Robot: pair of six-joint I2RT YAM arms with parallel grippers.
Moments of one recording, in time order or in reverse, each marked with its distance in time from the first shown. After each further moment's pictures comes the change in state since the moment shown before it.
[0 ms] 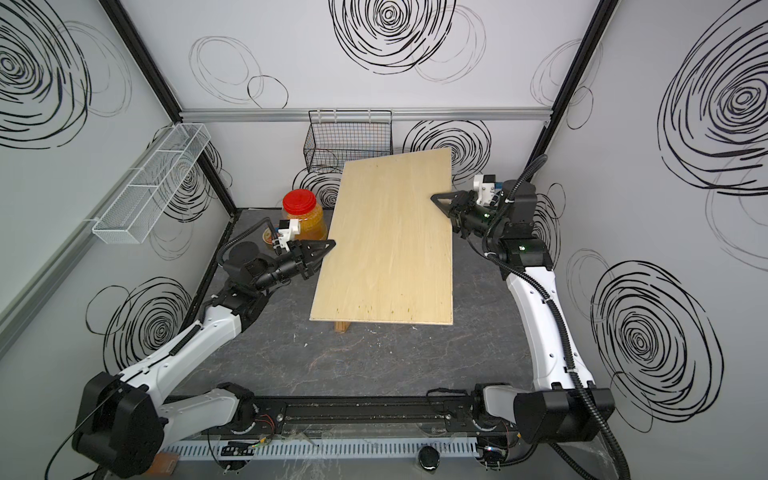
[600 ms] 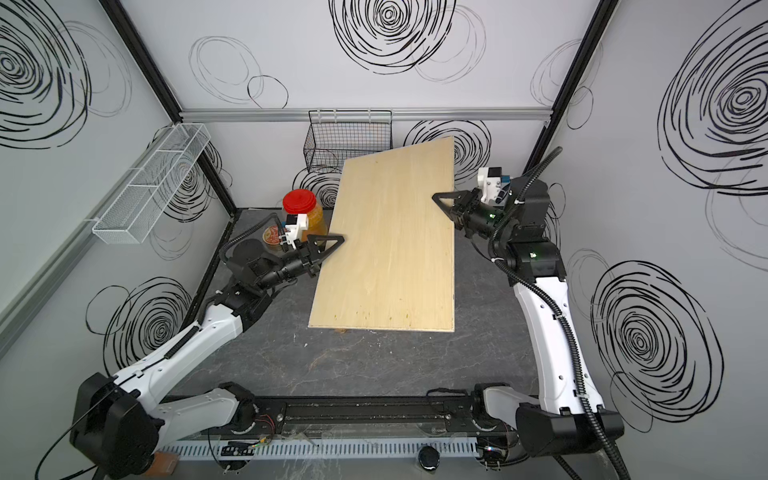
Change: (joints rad) left arm -0.087 -0.002 0.076 -0.047 -0.035 0.082; right arm 0.007 -0.058 0.127 -0.129 0.027 -0.073
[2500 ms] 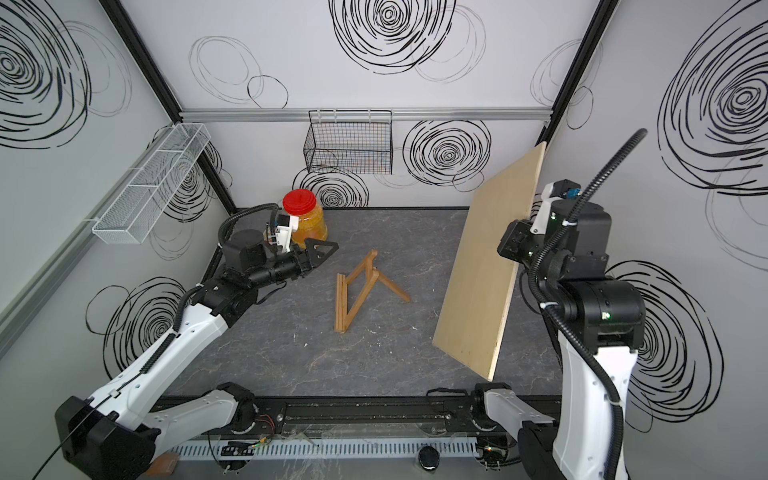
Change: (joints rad) left arm 0.047 -0.057 0.141 -0.591 -0.121 0.447; right arm -0.014 -0.086 0.359 -0.798 0.799 -0.690
